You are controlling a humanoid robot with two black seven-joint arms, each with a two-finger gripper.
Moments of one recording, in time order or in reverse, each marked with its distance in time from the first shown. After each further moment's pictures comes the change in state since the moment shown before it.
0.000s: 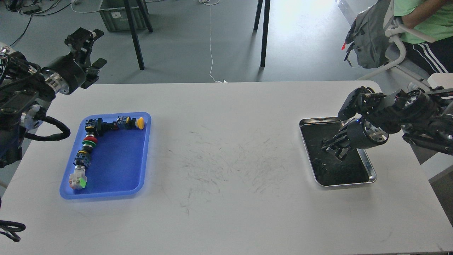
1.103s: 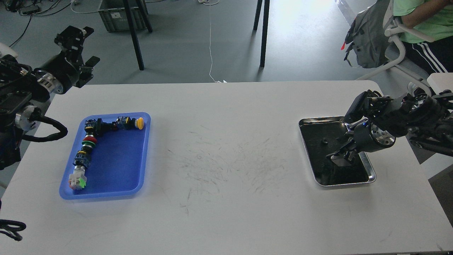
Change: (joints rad) left arm 0.019 0.006 -0.081 0.065 -0.065 0.000 0.000; right arm -0.003 -0.004 0.003 -0.017 0.050 -0.007 0.000
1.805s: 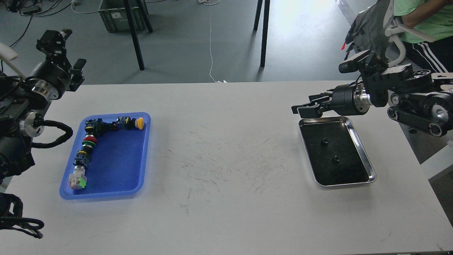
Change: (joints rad) left arm 0.035 -0.082 -0.073 0.104 -0.087 0.000 0.000; right arm -0.057 0.016 0.333 -0.112 0.297 0.005 0.000
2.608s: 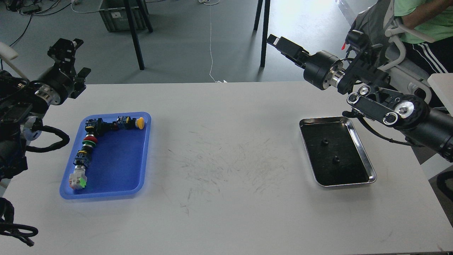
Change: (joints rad) left arm 0.000 0.015 0.117 -0.006 0.041 -0.001 0.000; right arm -0.295 0.184 0.646 -0.141 0.466 -0.159 0.000
